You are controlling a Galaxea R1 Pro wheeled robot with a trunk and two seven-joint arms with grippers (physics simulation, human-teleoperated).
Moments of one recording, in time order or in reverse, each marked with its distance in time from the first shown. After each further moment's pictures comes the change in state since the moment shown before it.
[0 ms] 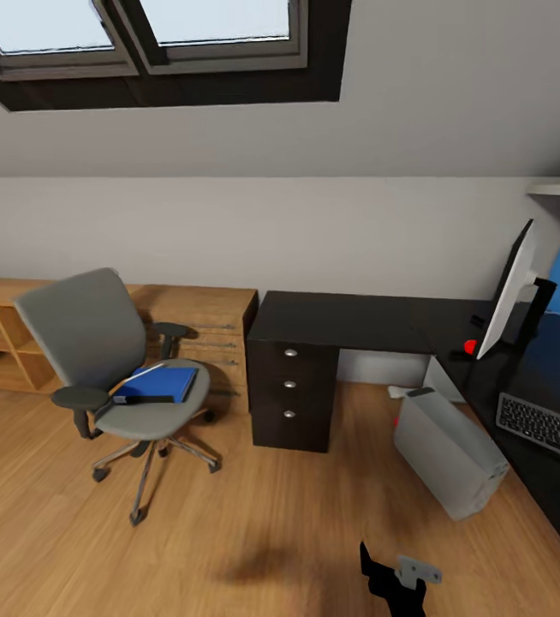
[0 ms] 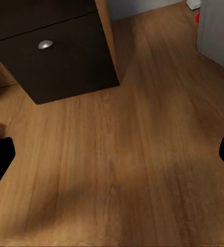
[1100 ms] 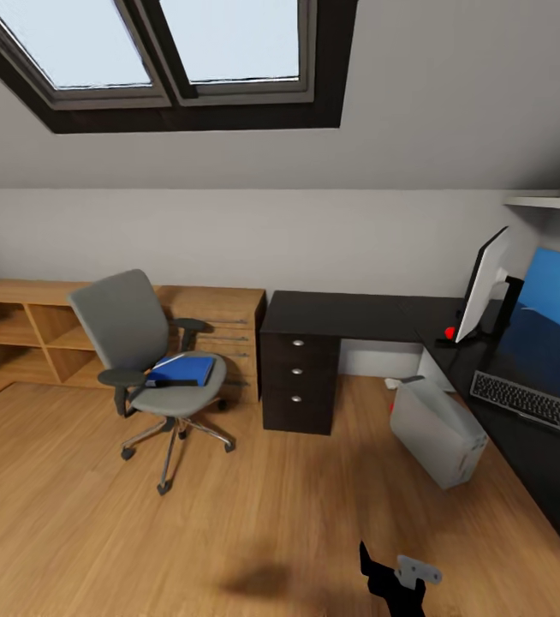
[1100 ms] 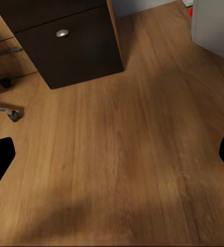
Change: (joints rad) left arm 0.000 0.001 -0.028 0.001 -0.014 -0.006 0.002; right arm 0.000 0.003 -0.003 -0.001 -0.001 -0.001 -0.003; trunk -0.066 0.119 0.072
